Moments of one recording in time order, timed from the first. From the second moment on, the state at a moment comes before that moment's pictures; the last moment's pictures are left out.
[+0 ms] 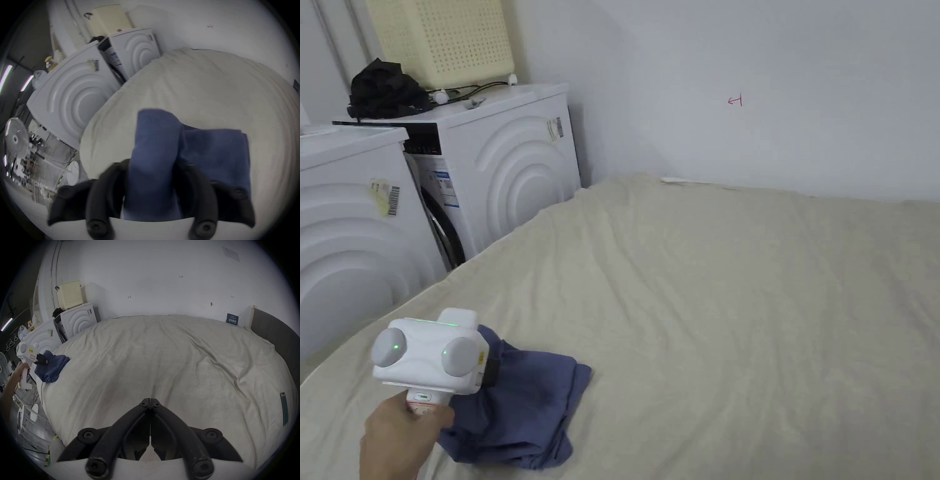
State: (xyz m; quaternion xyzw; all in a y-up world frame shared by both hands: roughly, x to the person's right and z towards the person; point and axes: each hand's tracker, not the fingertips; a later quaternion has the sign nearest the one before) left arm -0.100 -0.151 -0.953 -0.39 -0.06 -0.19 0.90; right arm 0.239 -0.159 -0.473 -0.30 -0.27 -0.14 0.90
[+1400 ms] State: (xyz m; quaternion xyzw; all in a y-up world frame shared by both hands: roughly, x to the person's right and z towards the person) left arm 0.047 -0.032 -0.440 -0.09 -0.36 -0.08 0.93; right arm 0.196 -0.047 -0.262 -0.08 -0.40 -0.03 0.91
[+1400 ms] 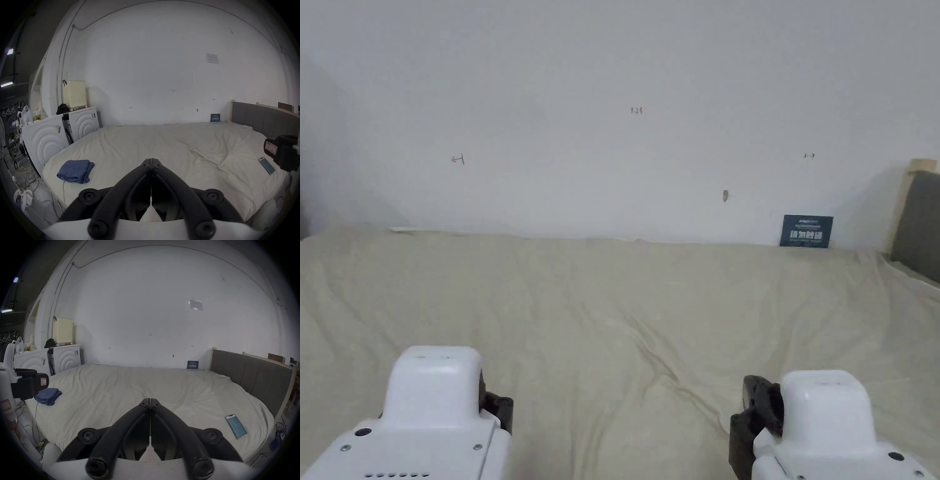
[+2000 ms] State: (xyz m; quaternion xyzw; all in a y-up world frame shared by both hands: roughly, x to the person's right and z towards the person) left arm 0.037 -0.031 -0.419 -0.09 -0.36 -0.07 0.93; right arm 0.183 -0.046 -0.241 -0.08 -0.41 -0.06 0.91
